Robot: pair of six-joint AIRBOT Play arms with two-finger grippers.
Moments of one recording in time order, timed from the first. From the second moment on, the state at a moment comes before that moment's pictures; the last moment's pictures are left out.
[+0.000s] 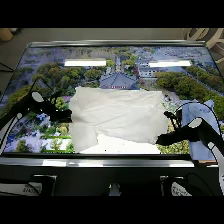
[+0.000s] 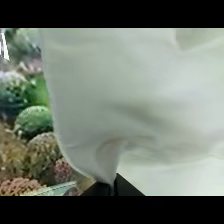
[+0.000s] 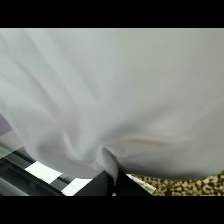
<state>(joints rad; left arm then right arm) 0.00 -1.55 1.09 1.11 -1.20 -1.42 -0.24 -1.24 0.59 -1.13 1.13 0.87</state>
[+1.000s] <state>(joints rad) -0.05 -0.66 1.75 1.18 -0.77 -1.54 -0.21 -0.56 1.57 -1.22 0.97 0.79</state>
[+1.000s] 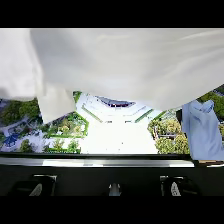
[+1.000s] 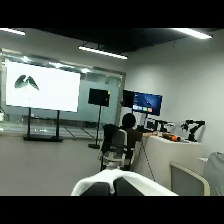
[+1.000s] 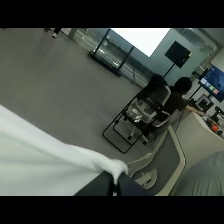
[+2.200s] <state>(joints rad) -0.06 -1.55 1.44 1.39 -0.93 -1.53 -0.04 -1.61 1.51 -1.35 0.88 0.90</state>
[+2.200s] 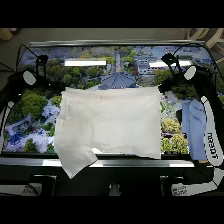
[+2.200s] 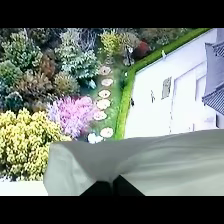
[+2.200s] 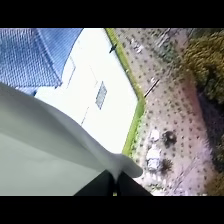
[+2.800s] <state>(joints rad) -0.03 -1.81 1.73 1.29 -0.96 -1.53 -0.03 -1.67 1.51 -1.31 0.69 0.96</state>
